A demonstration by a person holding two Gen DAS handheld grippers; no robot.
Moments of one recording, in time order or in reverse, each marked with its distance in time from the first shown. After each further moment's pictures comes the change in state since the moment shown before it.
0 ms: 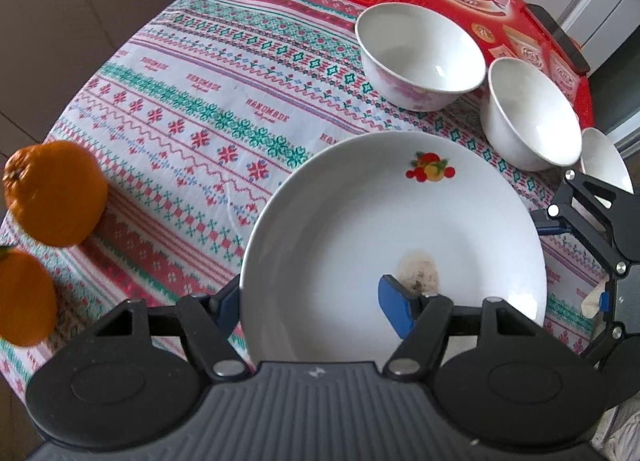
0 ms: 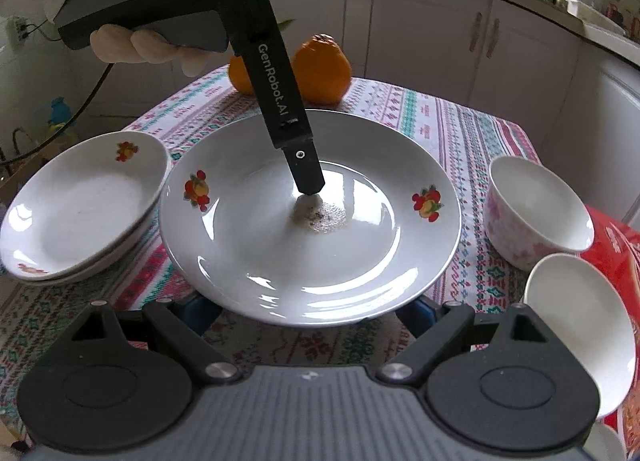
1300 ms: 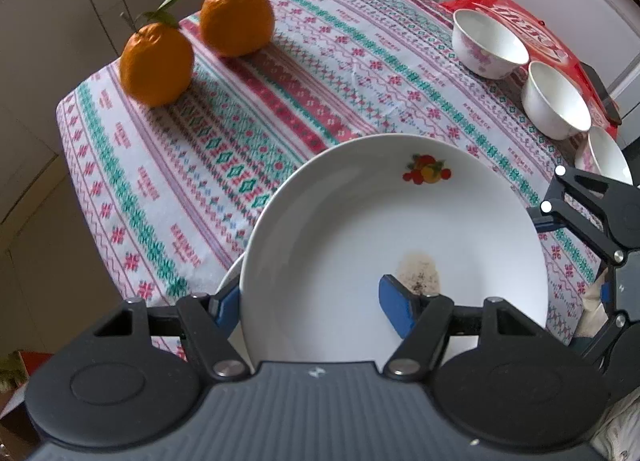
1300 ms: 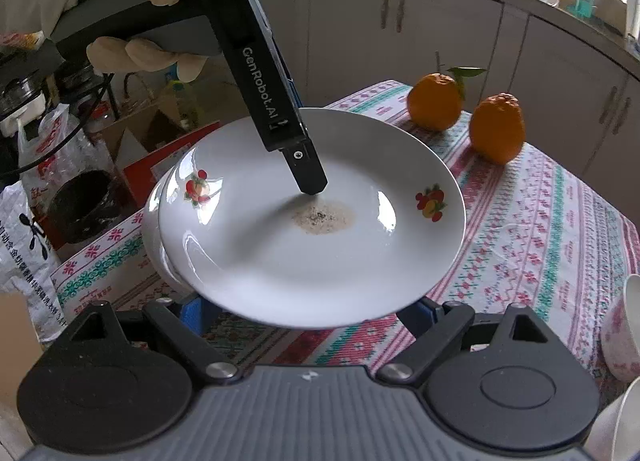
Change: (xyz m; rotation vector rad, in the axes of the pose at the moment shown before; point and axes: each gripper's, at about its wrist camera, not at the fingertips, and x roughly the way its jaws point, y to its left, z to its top) left arm -0.066 0.025 -0.165 -0.336 -0.097 0.087; right arm -0.002 0.097 0.030 -0.278 0.023 0.265
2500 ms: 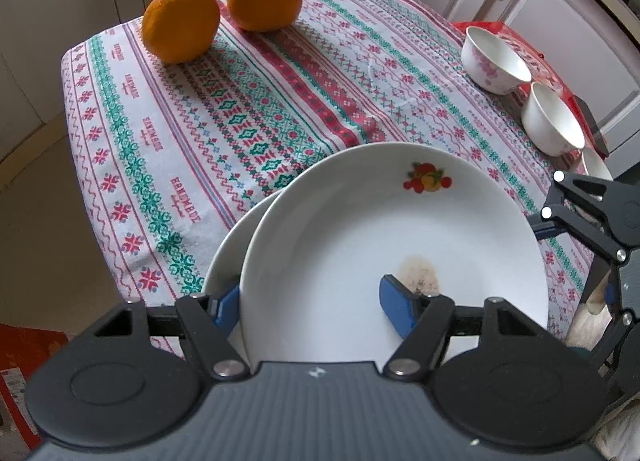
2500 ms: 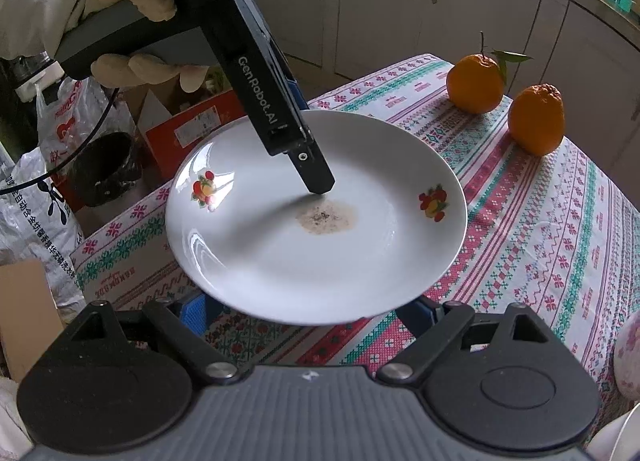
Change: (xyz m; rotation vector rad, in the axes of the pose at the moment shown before) left arm 0.010 0.027 -0.033 -0.108 -0.058 -0.096; right arm 0.013 0.011 0.014 -0.048 0.128 0.058
